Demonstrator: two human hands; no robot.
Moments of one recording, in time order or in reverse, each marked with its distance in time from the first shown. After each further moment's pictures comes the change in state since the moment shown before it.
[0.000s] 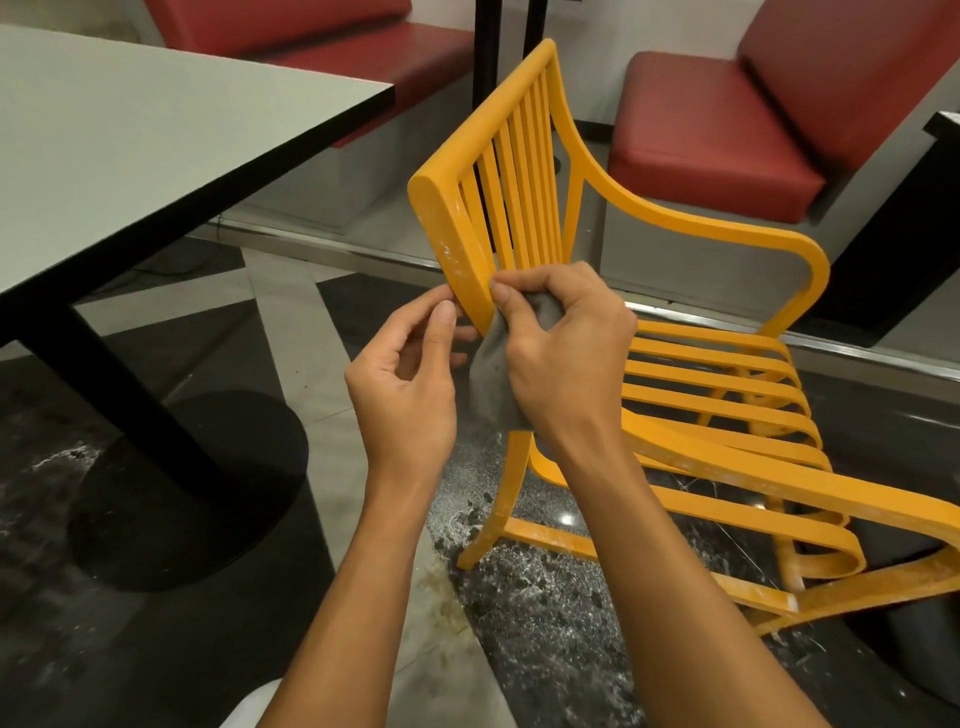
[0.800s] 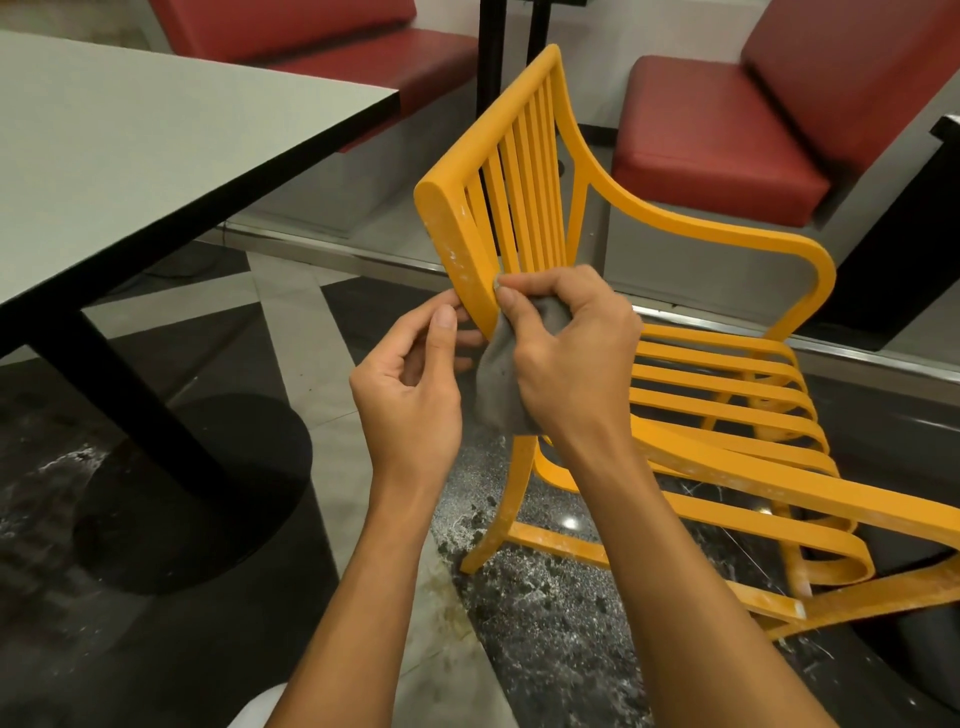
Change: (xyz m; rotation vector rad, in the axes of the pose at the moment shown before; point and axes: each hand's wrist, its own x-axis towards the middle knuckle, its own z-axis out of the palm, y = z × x) left_hand 0.000 0.001 0.001 -0.016 -0.017 0.009; right_hand 0.001 -0.001 -0.002 0.003 -0.022 0.002
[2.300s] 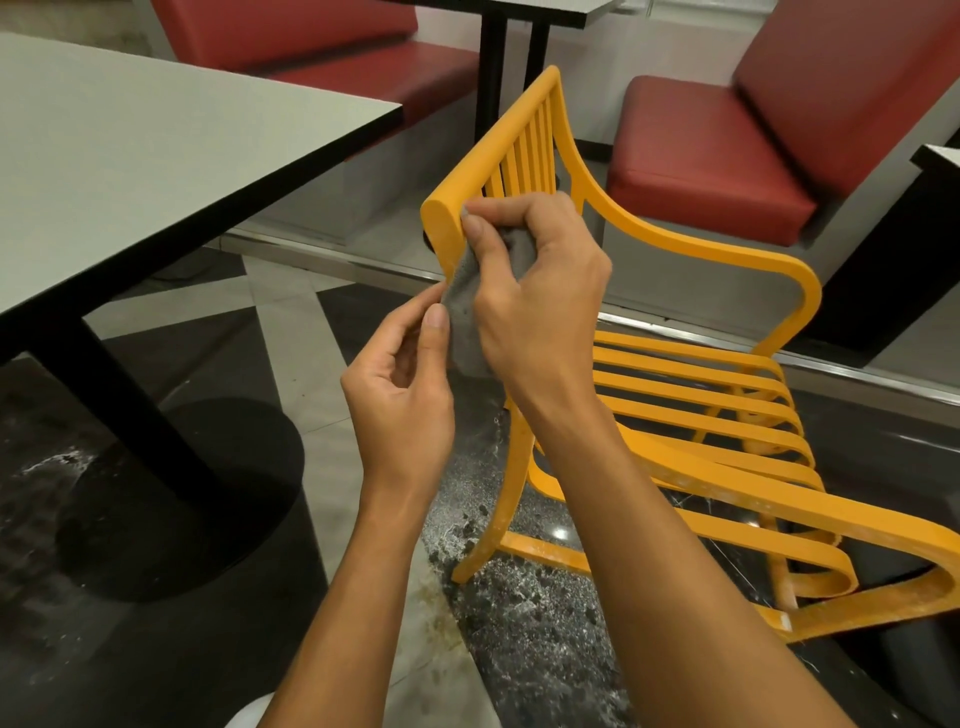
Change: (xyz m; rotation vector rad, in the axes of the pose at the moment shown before) left_hand 0.003 0.016 -0.002 -0.021 0.025 0.018; right_hand 0.030 -0.035 0.022 0.063 0.084 -0.220
